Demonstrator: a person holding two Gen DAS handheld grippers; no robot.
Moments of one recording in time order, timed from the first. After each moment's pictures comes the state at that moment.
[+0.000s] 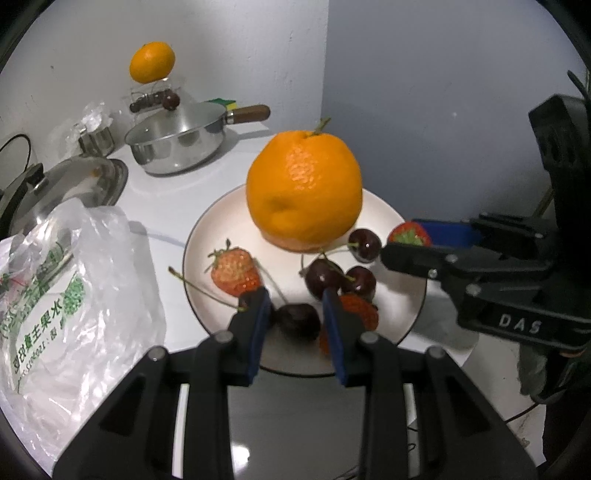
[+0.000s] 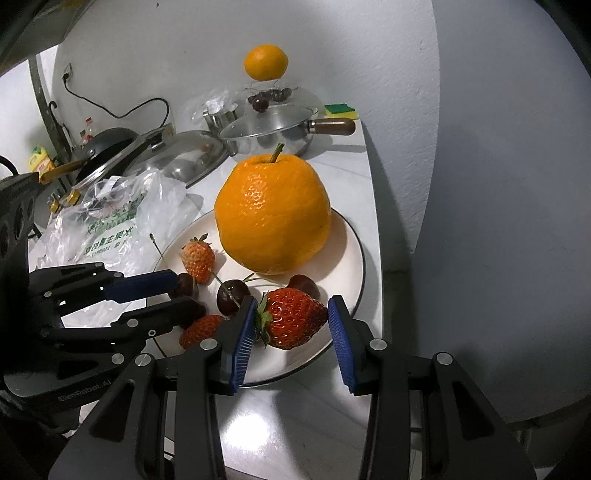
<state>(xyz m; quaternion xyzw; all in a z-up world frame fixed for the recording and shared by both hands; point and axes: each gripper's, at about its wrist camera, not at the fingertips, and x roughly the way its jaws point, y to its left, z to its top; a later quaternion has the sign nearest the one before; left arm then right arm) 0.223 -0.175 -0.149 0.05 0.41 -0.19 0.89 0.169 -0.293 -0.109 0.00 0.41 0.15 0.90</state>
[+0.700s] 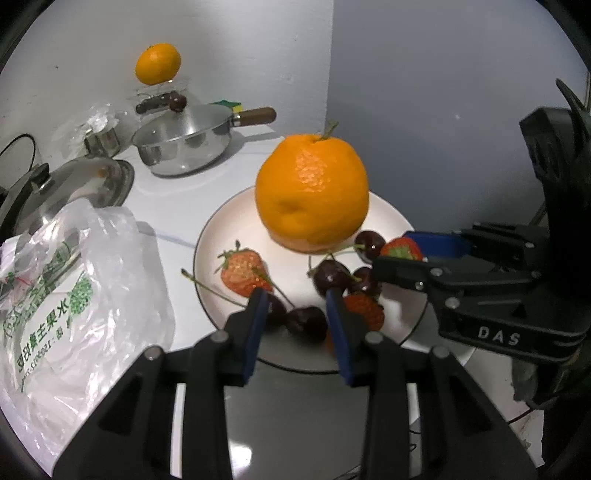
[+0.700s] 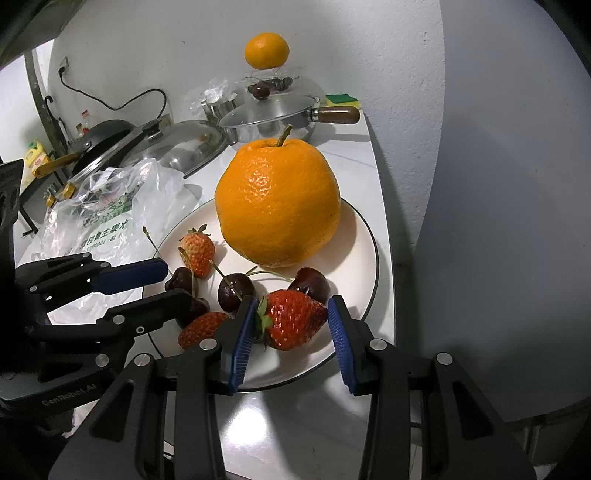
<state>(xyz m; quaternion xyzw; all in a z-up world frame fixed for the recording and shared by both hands) 0.221 -0.170 -0.146 0.05 0.40 -0.18 0.90 0.172 -0.286 -0.115 -0.01 0.43 0.15 0.89</state>
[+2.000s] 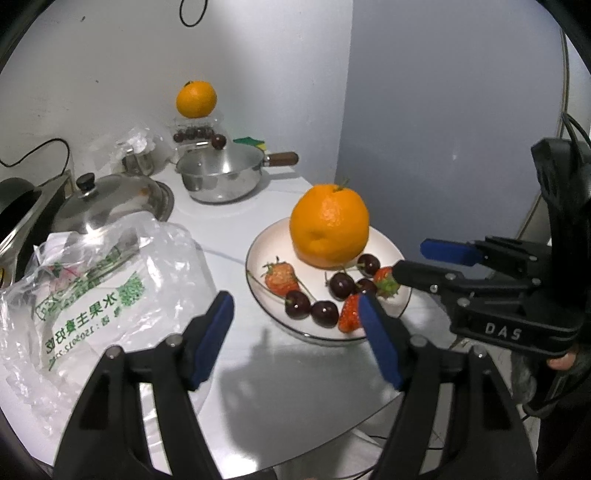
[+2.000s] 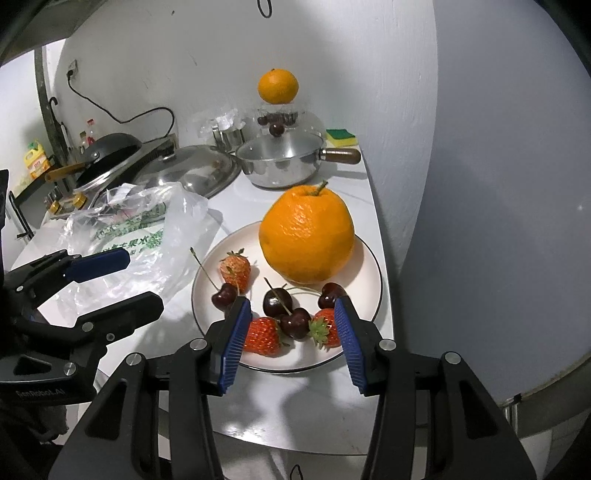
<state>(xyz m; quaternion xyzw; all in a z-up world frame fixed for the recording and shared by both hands) 0.165 -0.123 -0.098 0.02 0.34 -0.17 0.93 0.125 -0.258 -0.065 -0.03 0.38 0.12 0.92</state>
